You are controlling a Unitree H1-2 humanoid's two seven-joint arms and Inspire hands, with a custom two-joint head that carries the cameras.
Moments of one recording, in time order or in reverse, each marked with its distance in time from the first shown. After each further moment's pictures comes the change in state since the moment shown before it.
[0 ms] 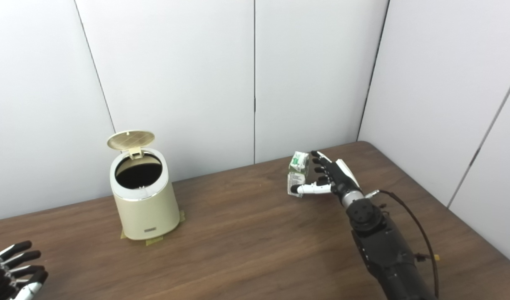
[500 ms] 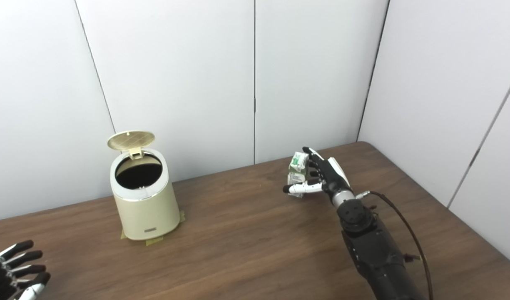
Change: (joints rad) left arm 0.004 0.001 -0.007 -0.008 0.023 0.005 -0.002; right arm -0.017 0.032 0.008 0.000 0.026 -0.038 -0.005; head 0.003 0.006
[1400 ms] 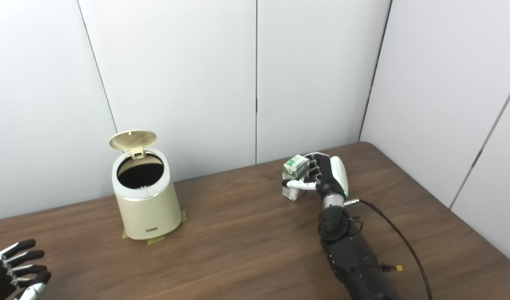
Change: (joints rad) left arm 0.010 -0.002 -0.010 -0.048 0.024 0.016 0.000; right arm -0.056 0.092 0.014 0.141 -0.140 -0.076 -0.401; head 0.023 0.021
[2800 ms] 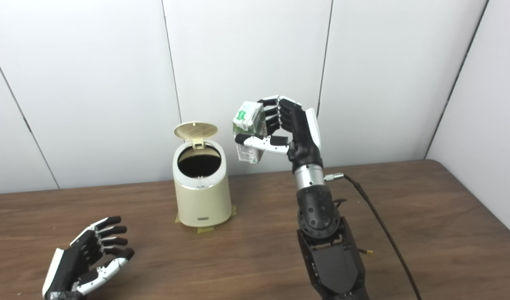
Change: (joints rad) left arm -0.024 -0.058 -0.063 0.144 0.023 -0.137 0.045; right arm -0.056 0.305 0.118 -0.653 0.035 0.137 0.227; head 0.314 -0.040
